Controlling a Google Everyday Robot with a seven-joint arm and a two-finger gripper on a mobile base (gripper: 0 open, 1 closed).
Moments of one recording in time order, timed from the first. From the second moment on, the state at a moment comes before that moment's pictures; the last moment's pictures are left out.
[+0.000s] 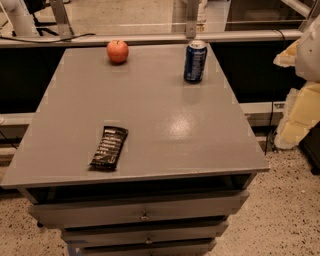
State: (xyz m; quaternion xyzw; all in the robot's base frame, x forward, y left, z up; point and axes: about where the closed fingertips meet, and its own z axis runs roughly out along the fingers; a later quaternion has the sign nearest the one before) arm 0.438 -0.217 0.977 -0.60 0.78 -0.04 0.16
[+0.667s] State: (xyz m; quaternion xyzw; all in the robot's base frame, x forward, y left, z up) arm 0.443 -0.216 0.975 -0.60 0.78 -0.03 0.17
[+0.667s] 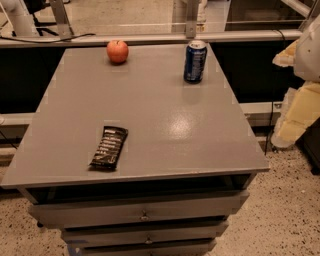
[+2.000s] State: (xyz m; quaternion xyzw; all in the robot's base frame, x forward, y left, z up) arm 0.622 -0.202 0.892 -0.47 0.81 0.07 0.35
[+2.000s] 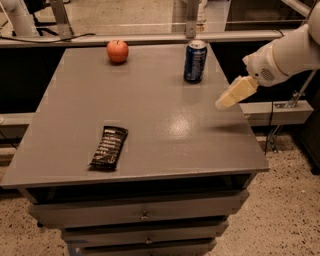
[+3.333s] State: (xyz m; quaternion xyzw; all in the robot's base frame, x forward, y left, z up) arm 0.749 -0.132 0.881 -0.34 0.76 0.21 0.51
